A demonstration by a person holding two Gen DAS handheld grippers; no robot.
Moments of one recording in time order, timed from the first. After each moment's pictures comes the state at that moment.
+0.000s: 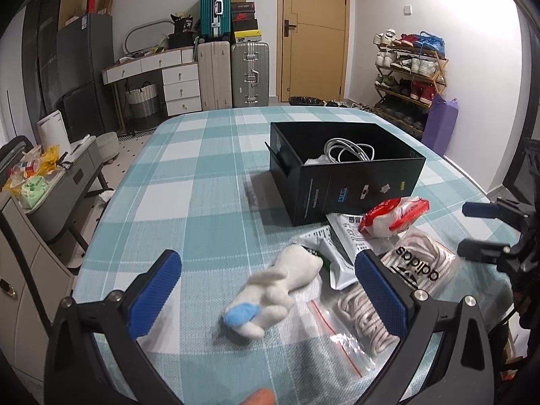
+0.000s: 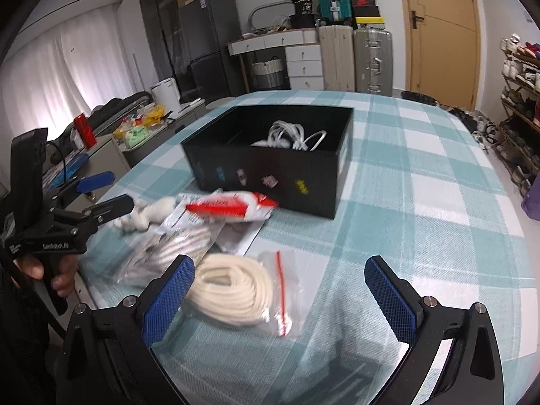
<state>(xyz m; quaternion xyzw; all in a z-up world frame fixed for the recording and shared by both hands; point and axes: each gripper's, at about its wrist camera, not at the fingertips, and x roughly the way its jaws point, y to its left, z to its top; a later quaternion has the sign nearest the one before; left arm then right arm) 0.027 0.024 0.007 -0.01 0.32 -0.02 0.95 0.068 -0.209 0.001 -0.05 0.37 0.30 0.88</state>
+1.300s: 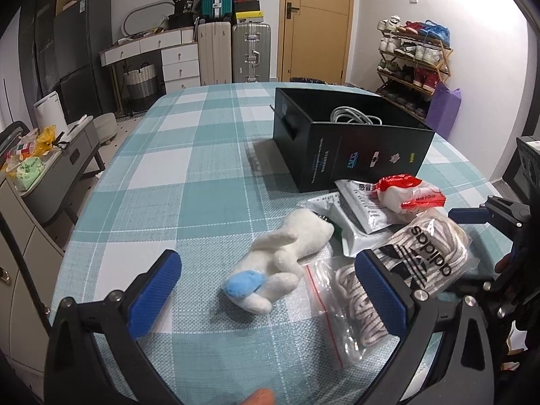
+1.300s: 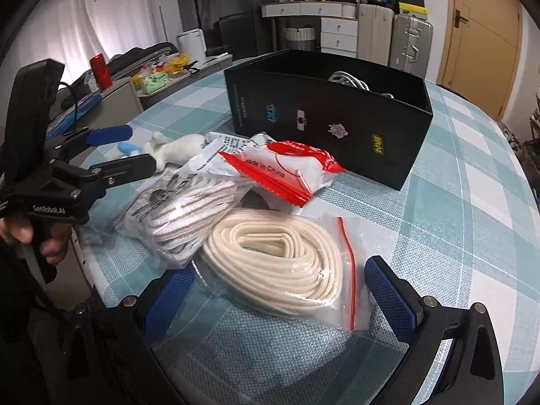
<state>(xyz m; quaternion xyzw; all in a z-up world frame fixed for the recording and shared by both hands) 0.031 0.031 -0.018 -0.02 0.36 -0.02 0.93 0.062 -0.155 -0.037 -0.13 0.42 0.33 0.84</state>
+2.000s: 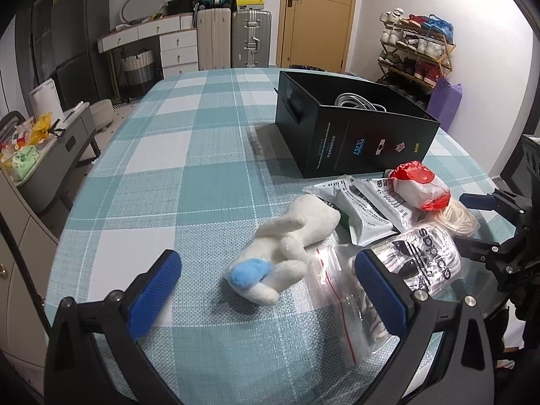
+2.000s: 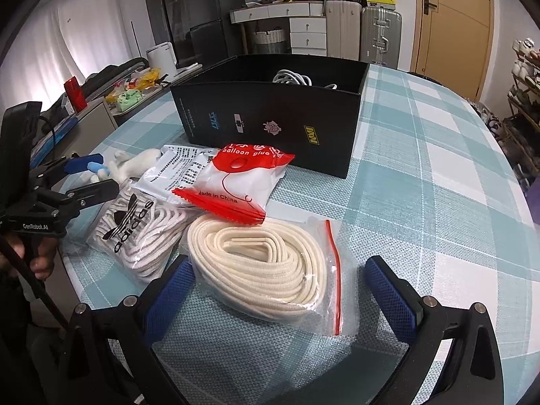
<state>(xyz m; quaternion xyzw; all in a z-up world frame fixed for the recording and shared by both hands) 0.036 0.038 -0.025 -0.03 0.39 -0.03 0.92 0.079 -0.184 -0.034 -0.10 0.42 0.29 0.86</state>
